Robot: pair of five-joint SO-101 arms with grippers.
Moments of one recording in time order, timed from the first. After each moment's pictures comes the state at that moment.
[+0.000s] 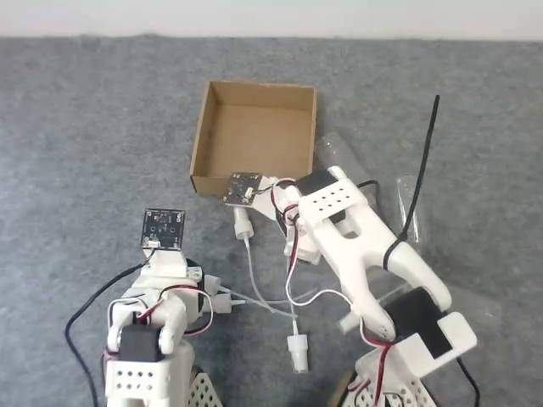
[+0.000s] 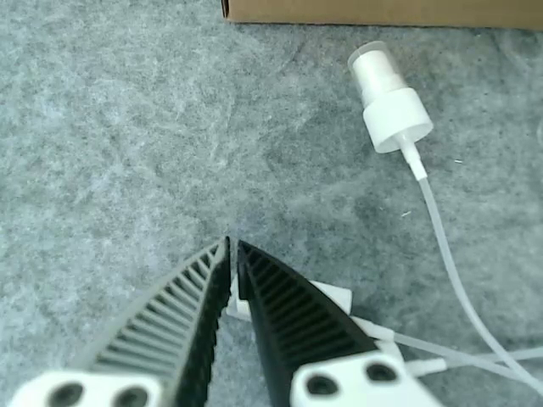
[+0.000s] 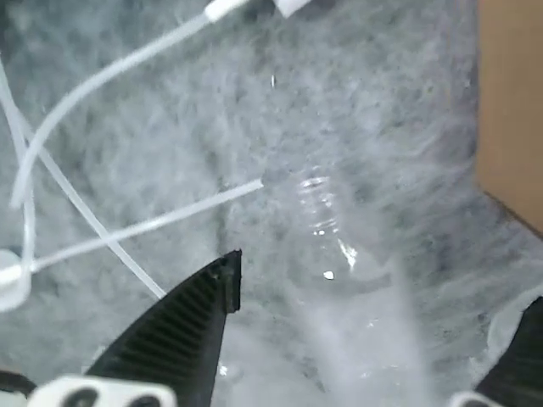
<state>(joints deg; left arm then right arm) -3.5 -103.2 97.3 72.8 4.6 -31.3 2.7 23.1 70.7 46.4</state>
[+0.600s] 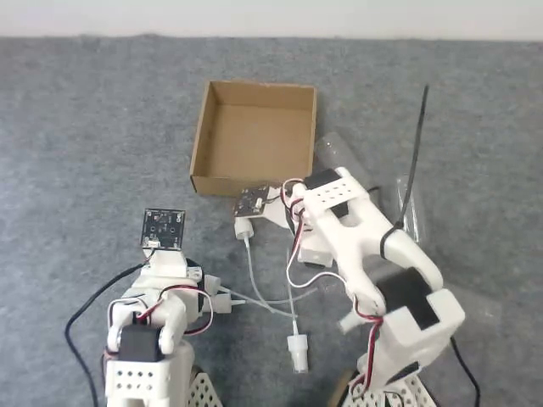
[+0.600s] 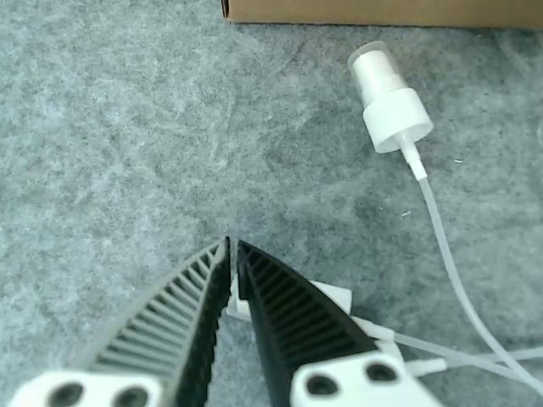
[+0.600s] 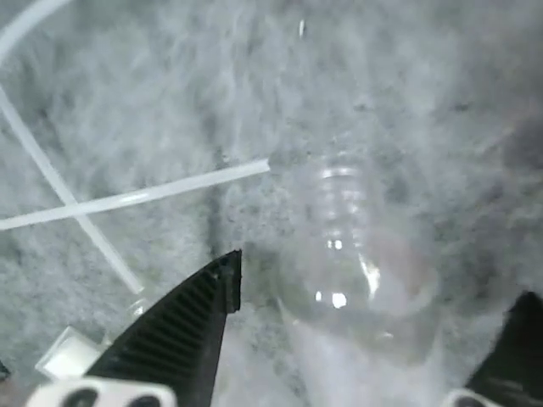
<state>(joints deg) -3.5 -103.2 97.3 72.8 4.6 -28.3 11.1 23.2 68.5 53.3</state>
